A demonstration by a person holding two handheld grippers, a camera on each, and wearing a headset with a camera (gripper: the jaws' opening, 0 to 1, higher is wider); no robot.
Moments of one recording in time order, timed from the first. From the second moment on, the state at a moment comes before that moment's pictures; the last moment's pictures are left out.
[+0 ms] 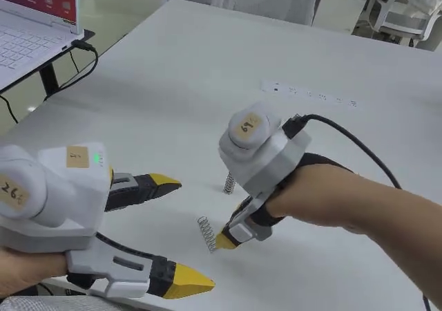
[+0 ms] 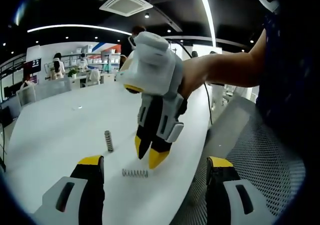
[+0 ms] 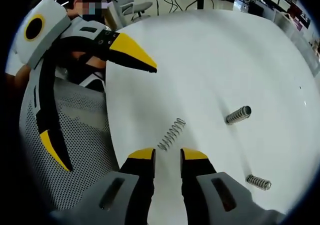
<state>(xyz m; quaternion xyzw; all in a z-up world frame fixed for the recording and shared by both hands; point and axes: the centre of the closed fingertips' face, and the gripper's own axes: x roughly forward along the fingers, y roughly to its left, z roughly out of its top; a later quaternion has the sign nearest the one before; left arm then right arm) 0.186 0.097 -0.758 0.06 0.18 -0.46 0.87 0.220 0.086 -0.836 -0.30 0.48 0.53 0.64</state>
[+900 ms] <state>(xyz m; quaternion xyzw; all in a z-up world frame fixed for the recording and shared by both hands) 0.185 0.102 -0.761 0.05 0.18 -0.46 0.87 0.227 0.090 -0.862 -0.36 0.47 0.50 0.64</state>
